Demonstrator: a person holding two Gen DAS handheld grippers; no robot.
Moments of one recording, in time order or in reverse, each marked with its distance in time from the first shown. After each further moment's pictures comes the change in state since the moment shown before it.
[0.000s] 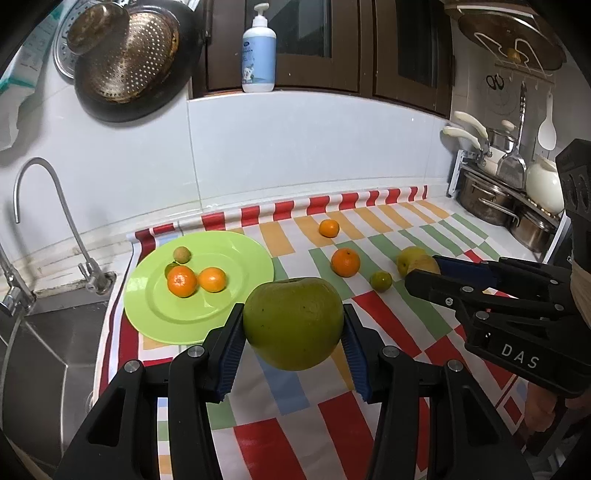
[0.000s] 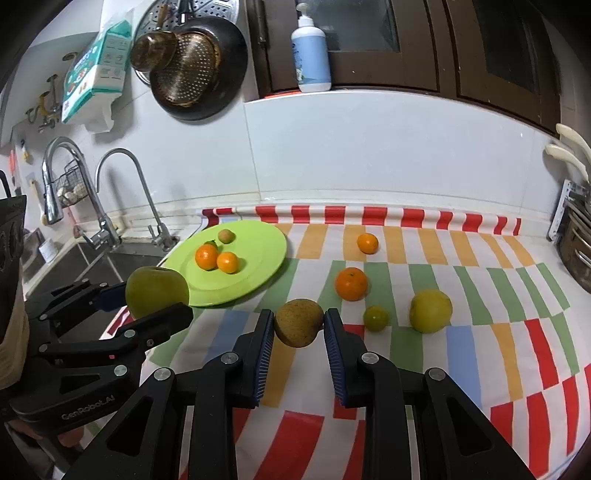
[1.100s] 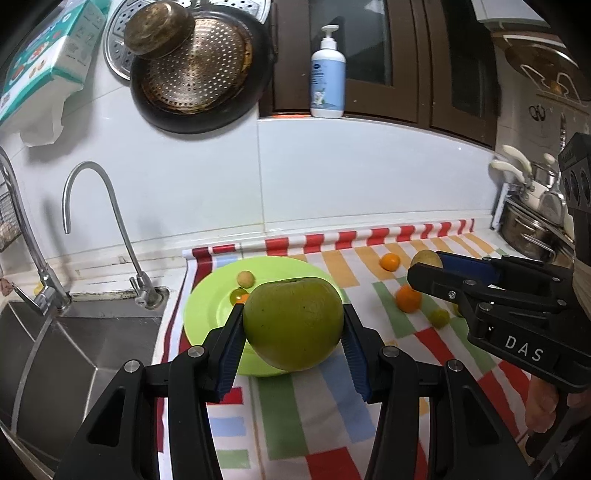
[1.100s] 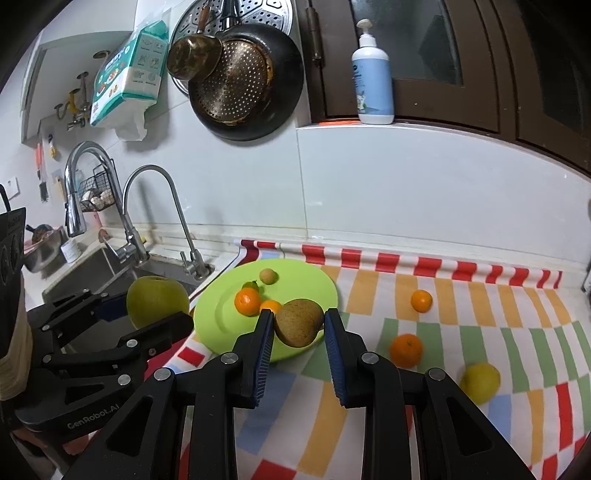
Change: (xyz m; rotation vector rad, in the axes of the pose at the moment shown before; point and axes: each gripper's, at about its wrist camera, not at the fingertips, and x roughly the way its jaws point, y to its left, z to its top) left arm -0.003 0.059 0.022 -0.078 -0.064 0.148; right arm 0.034 0.045 0.051 -0.081 -0.070 0.110
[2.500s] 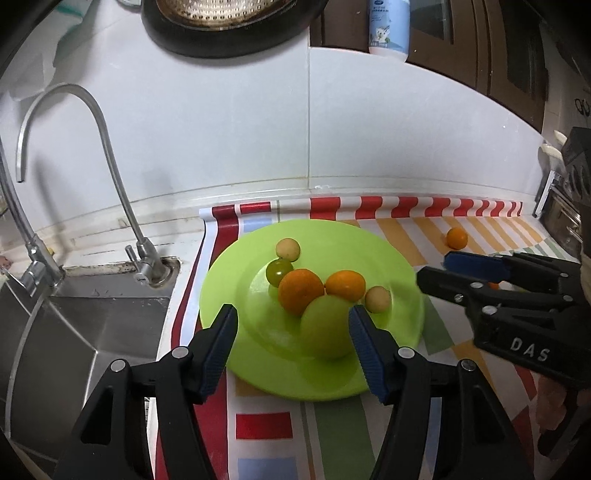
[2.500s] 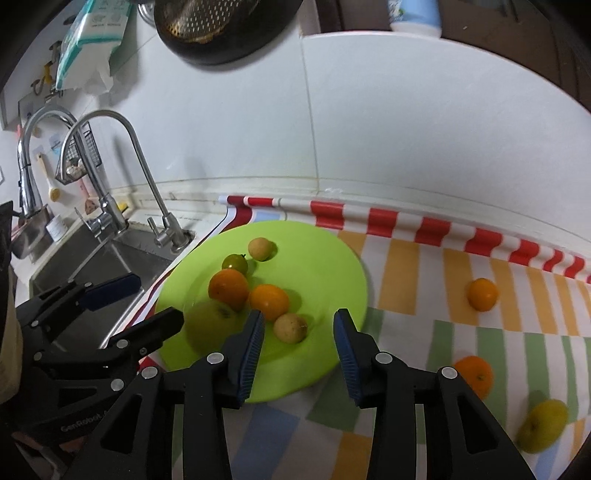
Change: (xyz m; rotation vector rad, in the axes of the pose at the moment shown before) left arm 0.088 0.047 -0.008 -0.042 0.135 0.060; right arm 0.119 0.002 0.001 0.009 0.177 0.022
